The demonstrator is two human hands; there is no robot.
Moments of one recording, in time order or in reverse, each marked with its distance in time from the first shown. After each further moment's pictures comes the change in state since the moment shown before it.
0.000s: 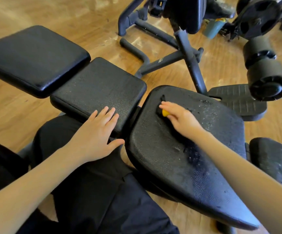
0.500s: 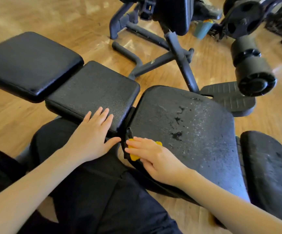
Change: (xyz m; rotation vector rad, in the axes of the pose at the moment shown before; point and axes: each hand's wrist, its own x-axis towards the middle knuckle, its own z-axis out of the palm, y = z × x) left_hand 0.001 0.002 0.003 -0.007 0.017 -0.021; right_hand -0.083 -0.106 0.030 0.112 -0.175 -0.243
